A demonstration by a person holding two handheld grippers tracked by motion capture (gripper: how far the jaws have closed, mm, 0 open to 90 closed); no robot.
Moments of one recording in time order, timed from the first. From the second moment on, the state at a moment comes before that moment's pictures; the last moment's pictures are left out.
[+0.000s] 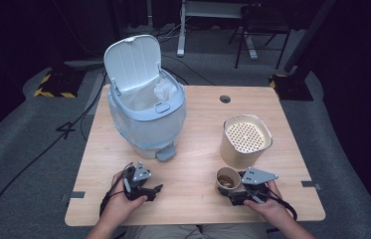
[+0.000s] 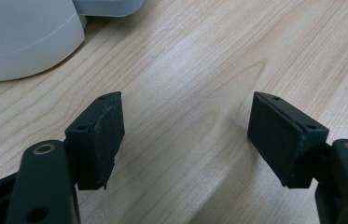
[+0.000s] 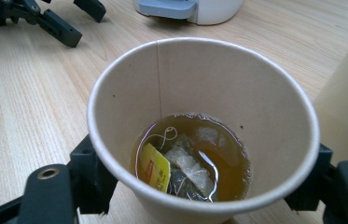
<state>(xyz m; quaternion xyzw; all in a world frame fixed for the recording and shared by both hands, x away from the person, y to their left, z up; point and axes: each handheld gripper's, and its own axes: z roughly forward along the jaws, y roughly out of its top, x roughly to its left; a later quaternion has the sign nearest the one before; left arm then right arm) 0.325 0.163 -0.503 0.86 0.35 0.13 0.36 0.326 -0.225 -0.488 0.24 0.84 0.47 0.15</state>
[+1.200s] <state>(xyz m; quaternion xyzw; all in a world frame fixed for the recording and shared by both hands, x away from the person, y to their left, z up) 0.324 0.163 -0.503 0.86 0.35 0.13 0.36 0.345 -0.262 -0.380 0.20 0.81 0.52 0.17</state>
